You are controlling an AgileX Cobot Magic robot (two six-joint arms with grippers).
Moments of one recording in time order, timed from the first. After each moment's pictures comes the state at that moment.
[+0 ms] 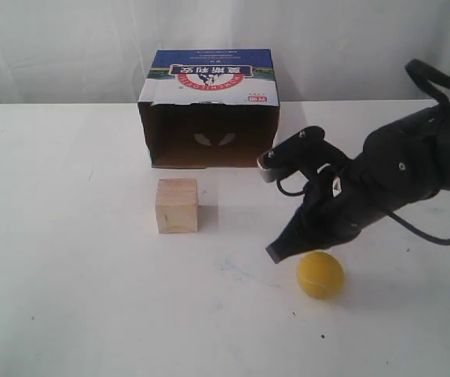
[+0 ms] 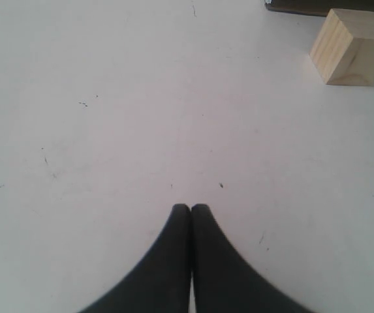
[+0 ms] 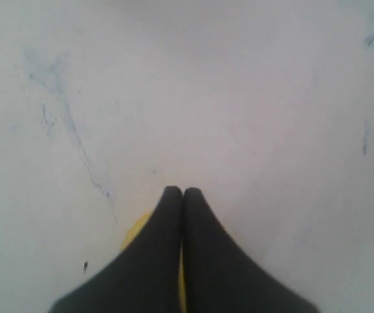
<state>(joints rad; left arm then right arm) -0.04 0.00 0.02 -0.07 0.52 -0.12 0.51 1.60 -0.91 -0.04 0.46 -0.12</state>
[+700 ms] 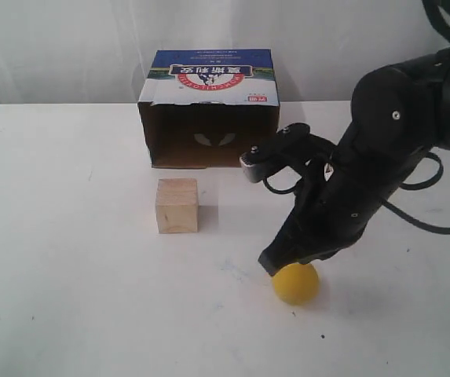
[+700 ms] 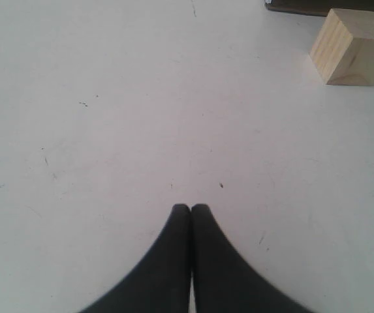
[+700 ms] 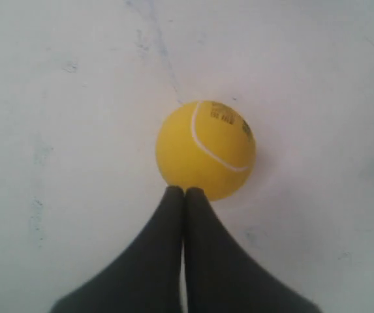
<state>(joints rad) -0.04 0.00 0.02 -0.07 0.52 -0.12 0.58 1.56 -1.03 0.08 0.83 -0.18</state>
